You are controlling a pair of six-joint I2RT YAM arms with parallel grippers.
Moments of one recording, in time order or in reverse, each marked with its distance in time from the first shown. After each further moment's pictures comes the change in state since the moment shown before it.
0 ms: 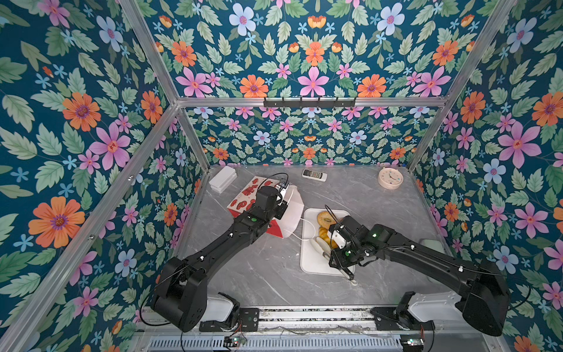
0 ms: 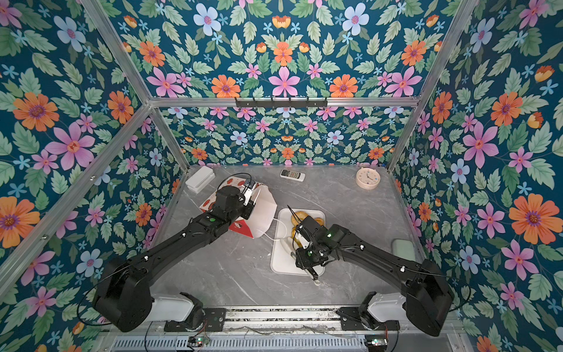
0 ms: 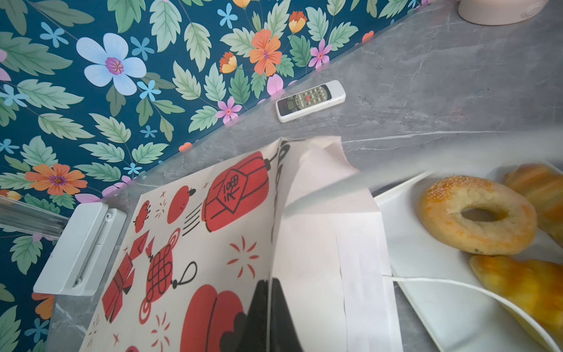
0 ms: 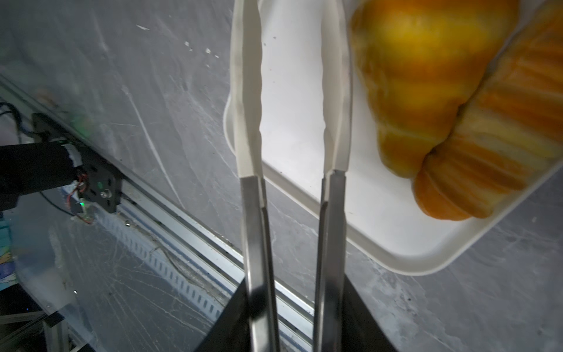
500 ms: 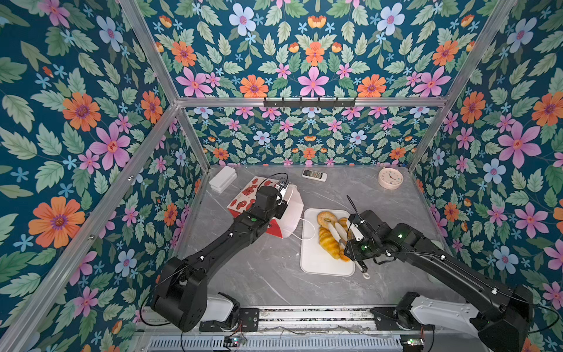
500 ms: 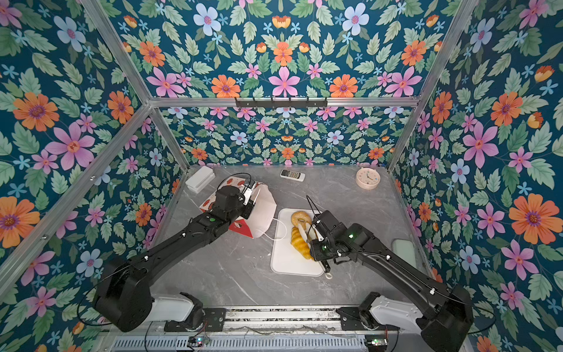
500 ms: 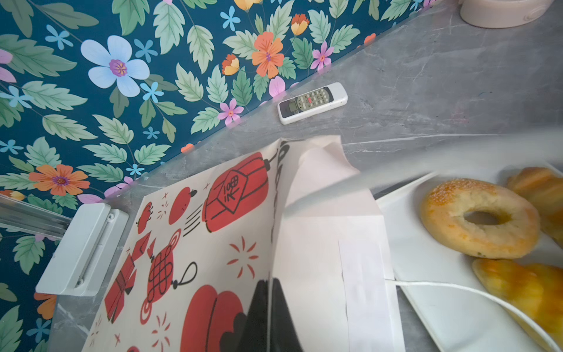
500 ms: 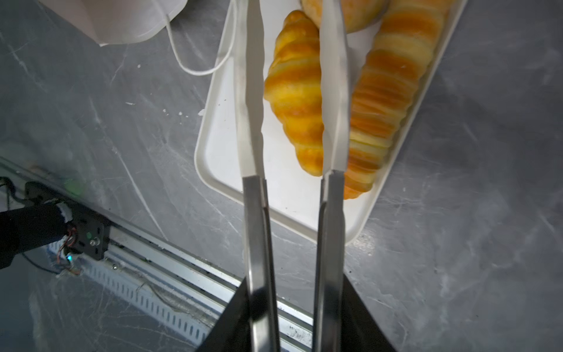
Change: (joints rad) left arm 0.000 -0.002 -0.003 0.006 -0.003 0.001; right arm -0.091 -0.171 0.052 -0.171 0.209 0.032
